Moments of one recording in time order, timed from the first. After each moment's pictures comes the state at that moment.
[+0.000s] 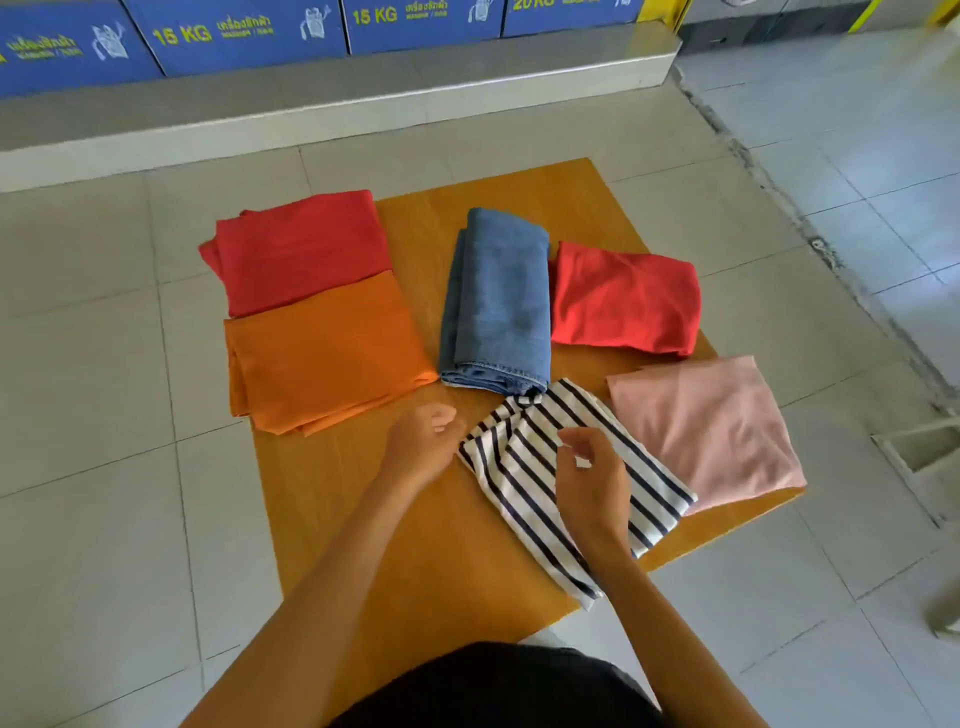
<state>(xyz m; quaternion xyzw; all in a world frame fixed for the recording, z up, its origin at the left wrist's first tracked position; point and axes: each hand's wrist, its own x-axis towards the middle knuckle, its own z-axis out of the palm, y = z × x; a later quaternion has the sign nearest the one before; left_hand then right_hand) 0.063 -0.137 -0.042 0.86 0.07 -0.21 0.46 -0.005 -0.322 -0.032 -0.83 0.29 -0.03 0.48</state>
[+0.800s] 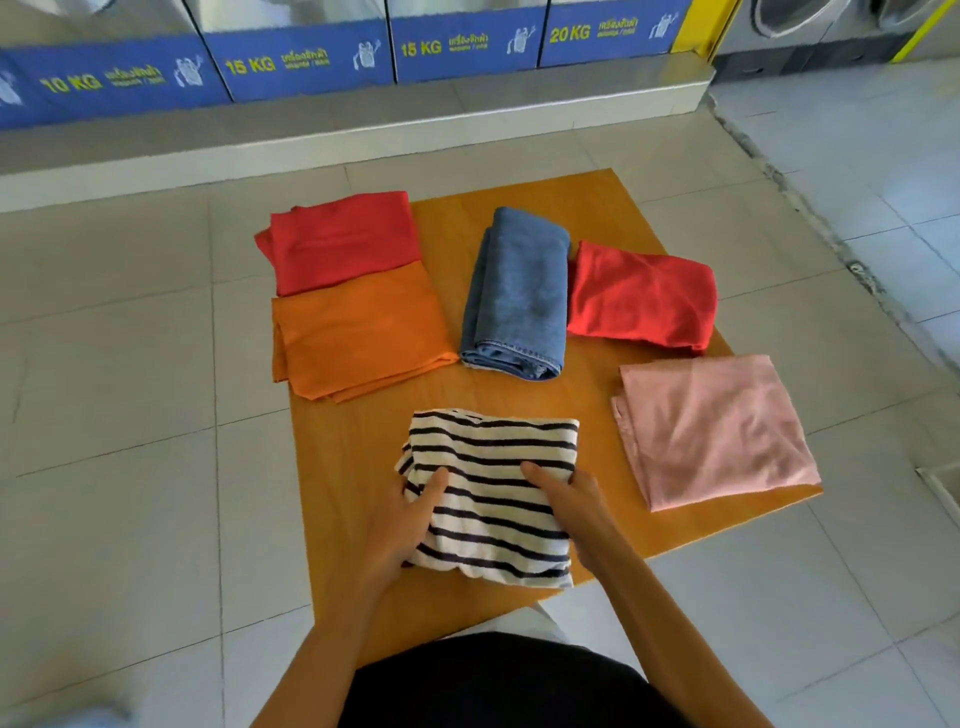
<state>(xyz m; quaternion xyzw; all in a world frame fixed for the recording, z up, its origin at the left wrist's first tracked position) -0.056 -0.103 -0.077 0.72 0.29 -0.26 0.58 -0.042 -0.320 -0.048 -0.70 0.33 0.24 0.59</state>
